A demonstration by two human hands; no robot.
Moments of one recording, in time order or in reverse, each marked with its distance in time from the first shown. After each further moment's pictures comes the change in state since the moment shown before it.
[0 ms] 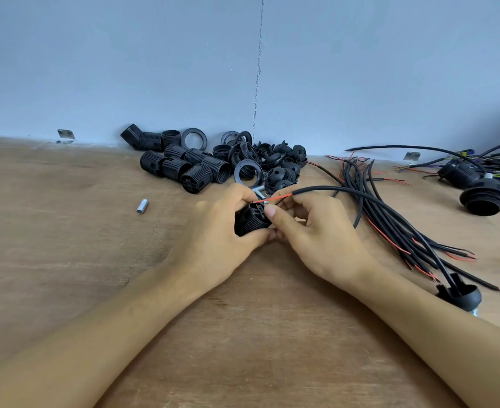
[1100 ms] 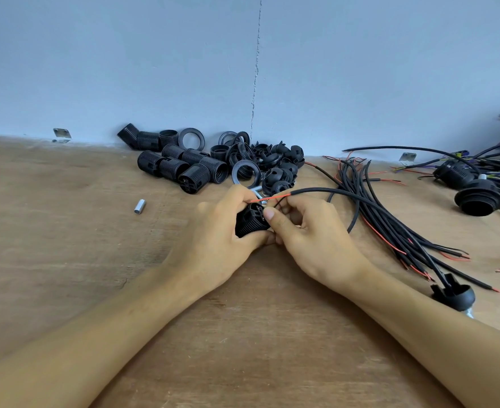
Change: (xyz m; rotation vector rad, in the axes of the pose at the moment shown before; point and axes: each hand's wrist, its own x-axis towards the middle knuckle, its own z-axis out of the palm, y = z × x) left_hand 0.000 0.002 0.000 0.033 -0.018 0.008; right_hand -0.003 -0.010 0.004 -0.052 0.006 0.033
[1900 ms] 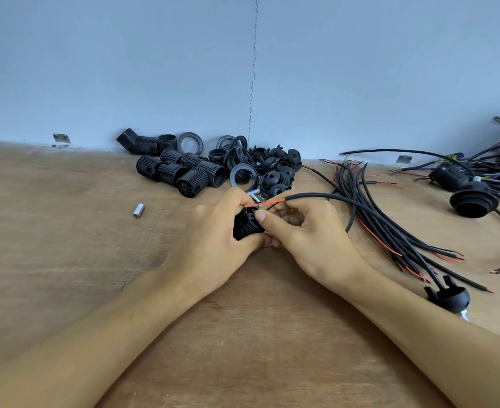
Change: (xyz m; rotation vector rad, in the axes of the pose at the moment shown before) left_hand 0.000 0.003 -0.002 -0.010 0.001 -0.004; right_hand 0.001 0.004 -0.002 0.251 -0.007 0.076
